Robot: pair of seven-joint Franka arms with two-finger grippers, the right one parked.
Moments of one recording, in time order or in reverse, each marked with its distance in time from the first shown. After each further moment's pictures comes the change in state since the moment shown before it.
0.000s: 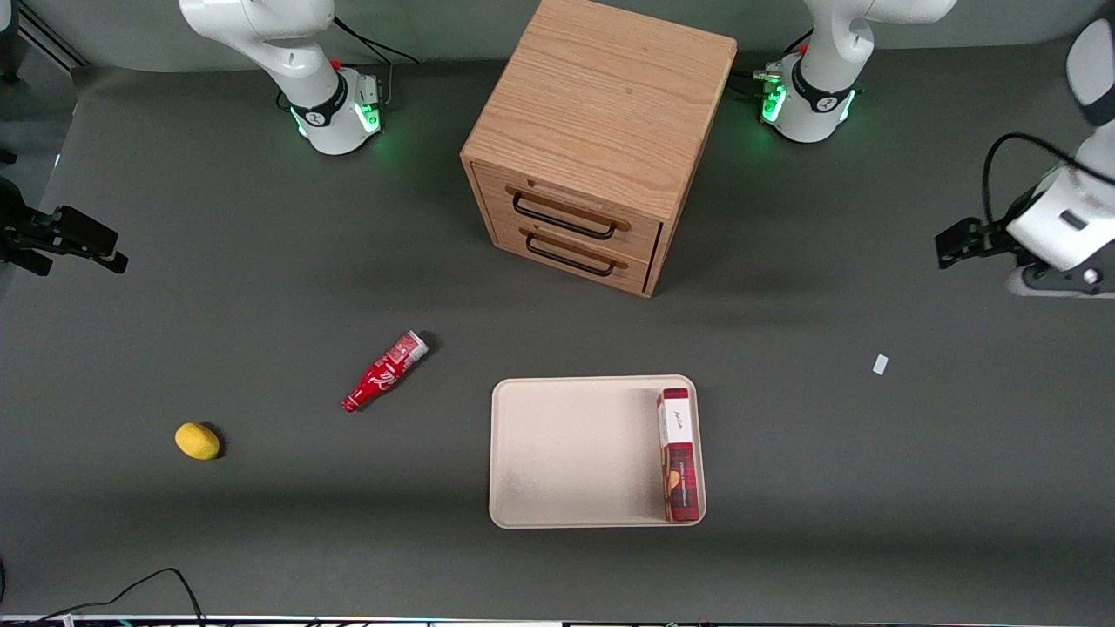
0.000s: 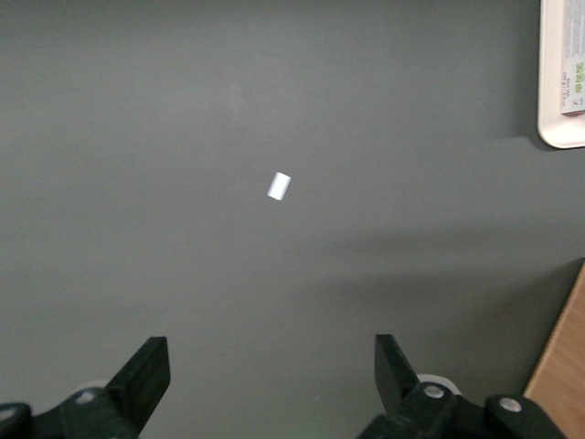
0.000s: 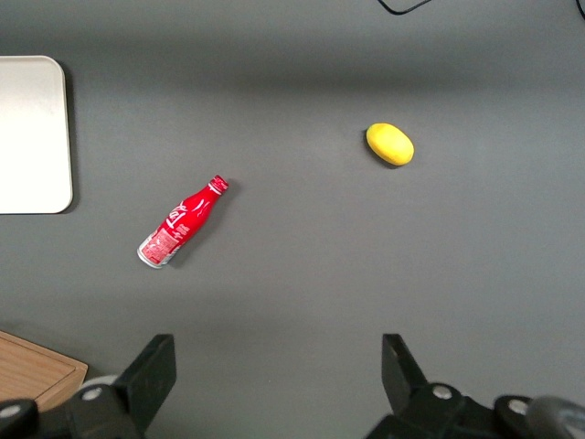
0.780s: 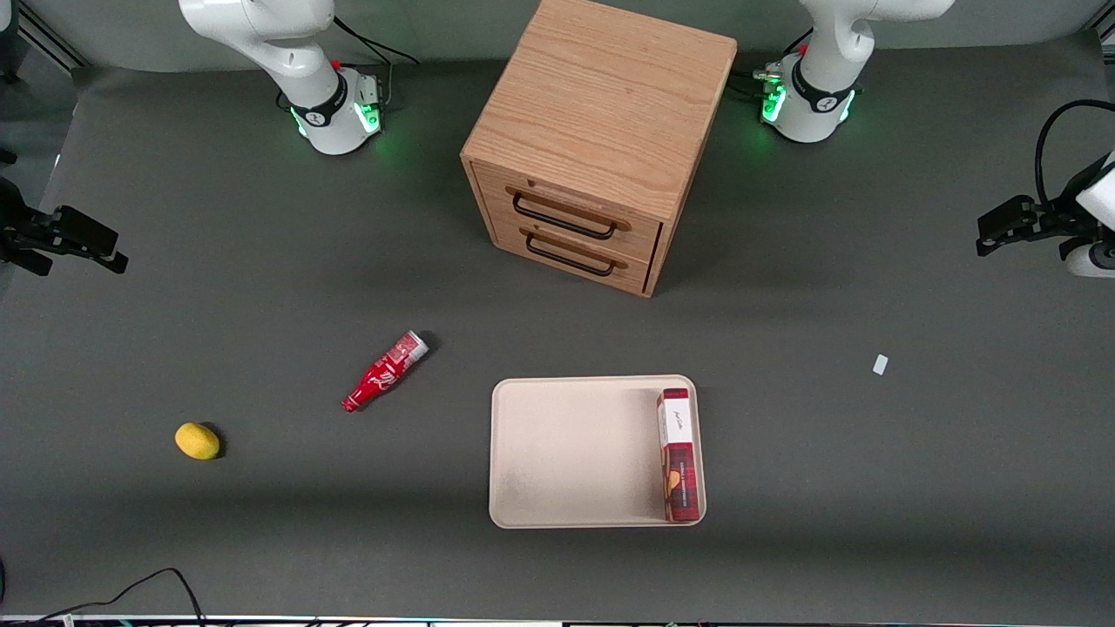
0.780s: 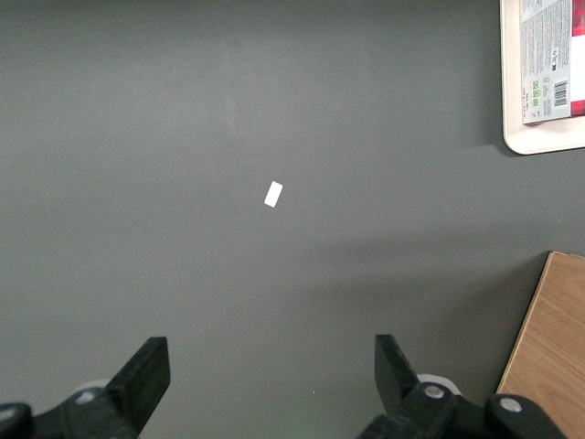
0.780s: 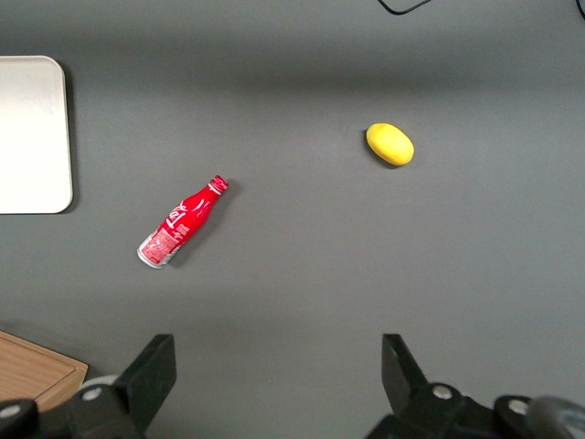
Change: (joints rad) arm 0.088 0.025 -0.048 0.086 -0.080 -0.057 0.062
